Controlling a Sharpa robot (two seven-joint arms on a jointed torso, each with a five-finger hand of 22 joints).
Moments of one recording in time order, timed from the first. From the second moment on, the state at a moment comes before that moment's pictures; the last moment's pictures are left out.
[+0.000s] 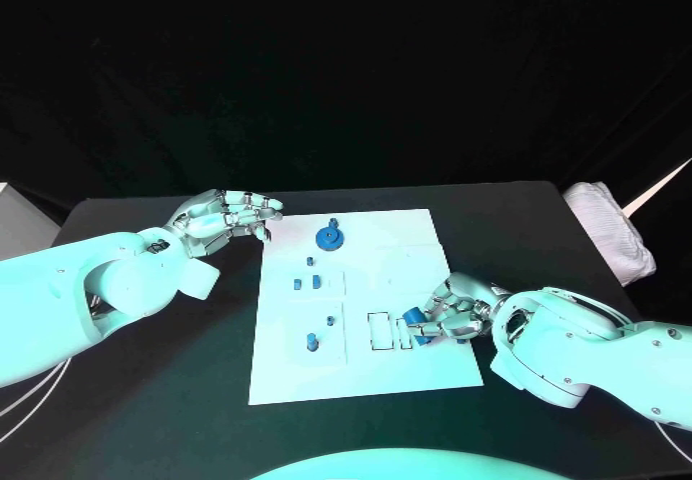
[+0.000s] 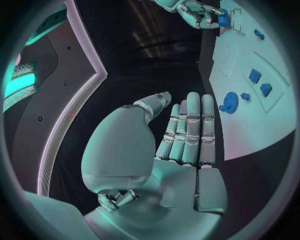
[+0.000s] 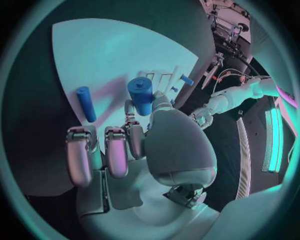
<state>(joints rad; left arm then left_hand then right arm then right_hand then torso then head) 1.20 -0.95 -0.06 1.48 -0.11 -0.01 0.29 1.34 -0.18 0.52 0.01 0.22 0.88 0.19 0.32 0.25 0.95 0.13 0.46 0.10 1.03 0.06 0.97 0.36 0.17 0.79 0.16 0.92 0.65 1.13 -1.06 -0.19 1.93 -1.21 -0.41 -0.55 1.28 -0.06 -0.12 0.29 0.39 1.04 0.08 0.28 0.52 1.45 0.01 1.35 1.31 1.47 -0.06 1.53 1.31 0.02 1.47 0.05 1.53 1.31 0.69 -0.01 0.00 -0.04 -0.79</state>
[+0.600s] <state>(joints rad) 1.20 -0.95 -0.06 1.48 -0.11 -0.01 0.29 1.34 -0.18 0.53 0.01 0.22 0.88 0.19 0.32 0.25 0.95 0.13 0.46 0.10 1.03 0.06 0.97 0.36 0.17 0.79 0.16 0.91 0.65 1.11 -0.96 -0.19 1.91 -1.13 -0.47 -0.52 1.27 -0.05 -0.12 0.29 0.39 1.06 0.07 0.29 0.52 1.46 0.00 1.35 1.31 1.46 -0.06 1.53 1.31 0.02 1.47 0.05 1.53 1.31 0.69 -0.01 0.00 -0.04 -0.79</state>
